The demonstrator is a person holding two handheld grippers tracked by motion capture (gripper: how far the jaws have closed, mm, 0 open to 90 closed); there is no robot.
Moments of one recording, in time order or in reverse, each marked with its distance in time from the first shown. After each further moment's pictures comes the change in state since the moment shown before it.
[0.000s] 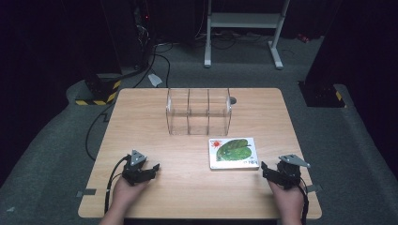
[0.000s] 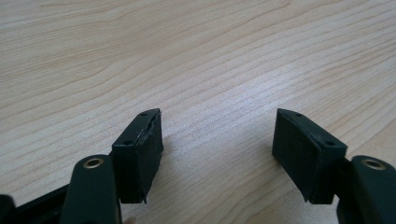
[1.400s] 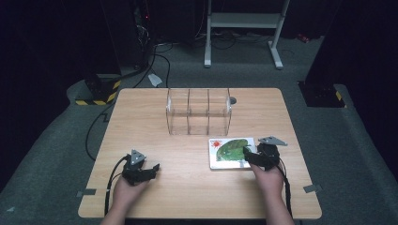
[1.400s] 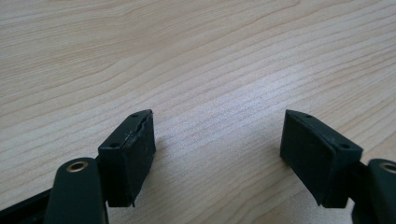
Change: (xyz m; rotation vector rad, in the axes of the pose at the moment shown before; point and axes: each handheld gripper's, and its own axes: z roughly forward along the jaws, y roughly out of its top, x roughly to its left) left arm 0.001 0.000 0.001 0.011 0.021 -0.019; right arm 0.040 0.048 0.044 0.010 0.101 -0.024
